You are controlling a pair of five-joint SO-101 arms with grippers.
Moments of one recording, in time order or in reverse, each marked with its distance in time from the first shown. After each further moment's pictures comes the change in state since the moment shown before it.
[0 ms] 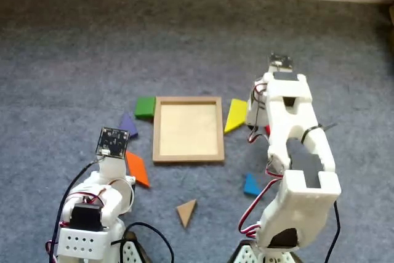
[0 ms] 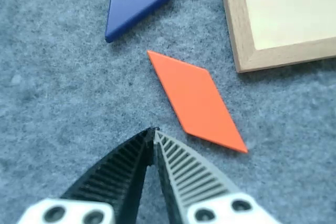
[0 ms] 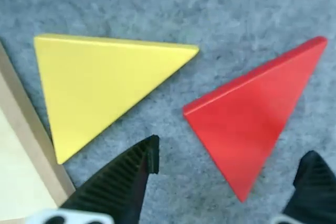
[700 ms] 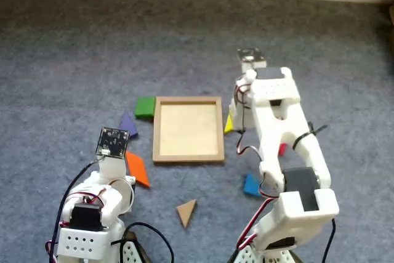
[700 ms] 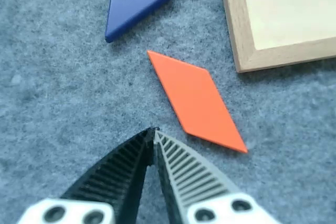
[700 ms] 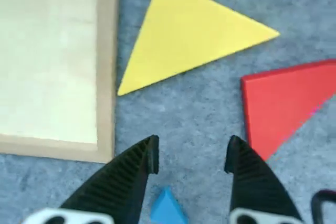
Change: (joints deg) left arm 0.0 0.0 0.0 0.0 0.0; right arm -6.7 -9.0 0.0 9.2 9.0
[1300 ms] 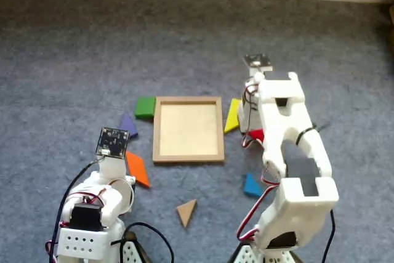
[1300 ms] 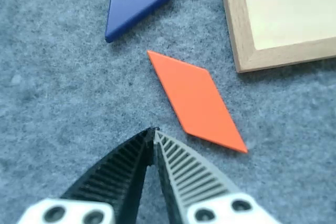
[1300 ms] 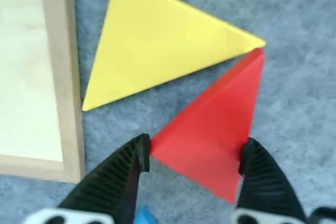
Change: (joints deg) left arm 0.0 0.0 0.0 0.0 0.0; right arm 2.7 4.8 0.8 -5.0 6.1
